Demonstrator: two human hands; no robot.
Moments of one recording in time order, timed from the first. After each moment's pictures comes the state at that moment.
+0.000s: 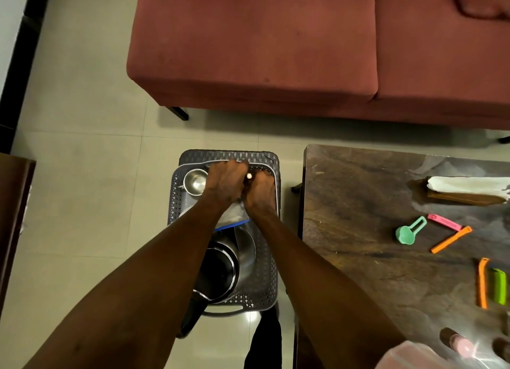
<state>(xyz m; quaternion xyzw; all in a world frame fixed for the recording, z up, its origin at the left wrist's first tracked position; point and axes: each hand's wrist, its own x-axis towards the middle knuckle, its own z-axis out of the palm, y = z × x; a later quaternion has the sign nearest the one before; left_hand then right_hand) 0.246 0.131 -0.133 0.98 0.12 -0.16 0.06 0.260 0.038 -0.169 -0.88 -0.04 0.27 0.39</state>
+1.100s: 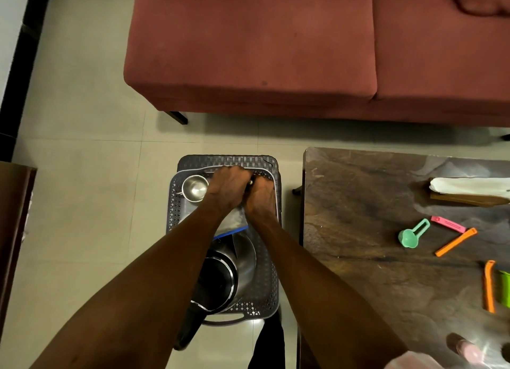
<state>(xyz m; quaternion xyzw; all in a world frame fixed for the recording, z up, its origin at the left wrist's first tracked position) 0.255 0.130 -0.136 0.97 0.07 -0.20 0.07 0.260 0.041 -0.176 -0.77 0.10 0.31 0.54</state>
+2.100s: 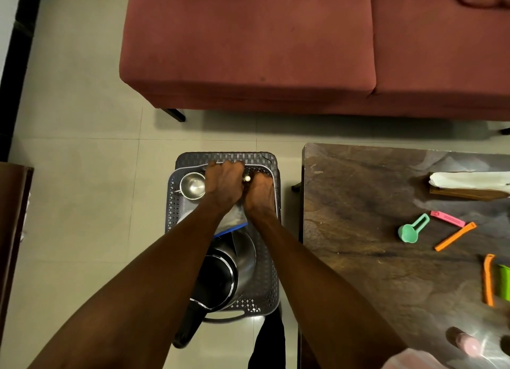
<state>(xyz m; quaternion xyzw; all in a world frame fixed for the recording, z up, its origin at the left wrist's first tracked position) 0.252 0.130 -0.148 0.97 0.17 -0.16 0.07 0.268 0.032 -0.175 -0.90 -0.10 0.27 0.31</state>
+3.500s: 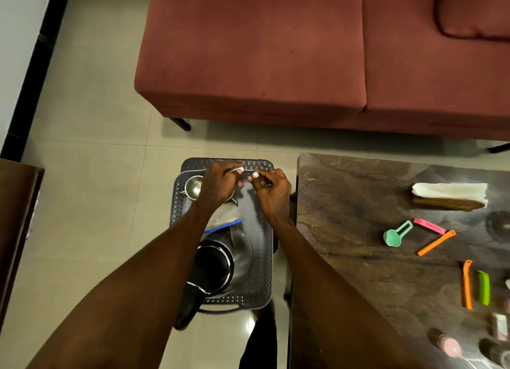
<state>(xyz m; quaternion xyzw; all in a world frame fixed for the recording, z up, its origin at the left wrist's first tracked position) 0.237 0.139 -0.130 0.78 0.33 -0.01 0.54 0.274 -0.002 -0.131 -0.82 -0.05 0.16 0.54</state>
